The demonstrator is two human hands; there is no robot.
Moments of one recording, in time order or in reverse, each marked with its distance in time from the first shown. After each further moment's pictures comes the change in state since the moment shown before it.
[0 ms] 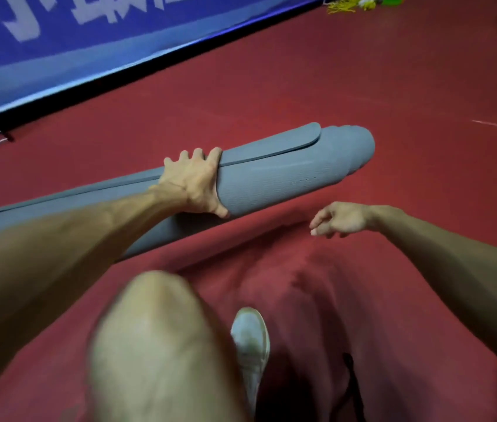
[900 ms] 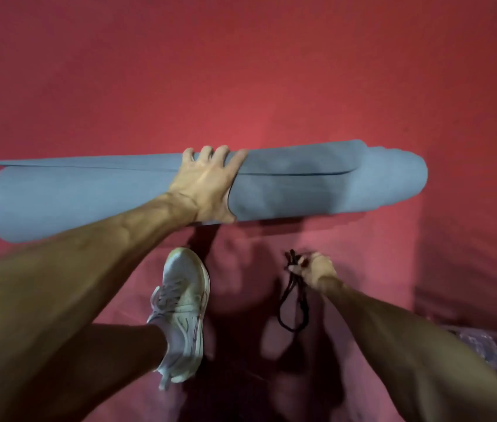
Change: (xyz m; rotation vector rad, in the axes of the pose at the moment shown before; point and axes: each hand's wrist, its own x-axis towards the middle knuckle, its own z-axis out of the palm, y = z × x) left_hand 0.007 0.174 0.153 0.030 -0.037 0.541; right_hand -0.039 0.199 0.259 0.377 0.240 0.653
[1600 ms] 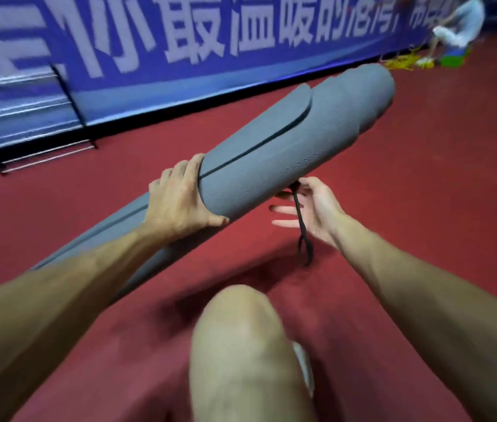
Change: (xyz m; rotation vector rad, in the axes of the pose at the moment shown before) left_hand -0.251 -0.206 -0.148 -0.217 0.572 -0.785; right_hand -0.202 -0.417 -0.080 0.911 -0.589 -0.697
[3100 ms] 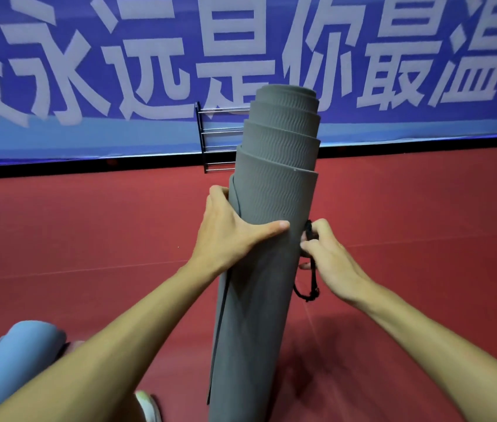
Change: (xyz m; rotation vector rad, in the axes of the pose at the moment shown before) left_hand -0.126 -0.174 -0.138 -0.374 0.426 -0.590; right_hand -0.013 0.096 0.292 -0.837 -0.548 -0.470
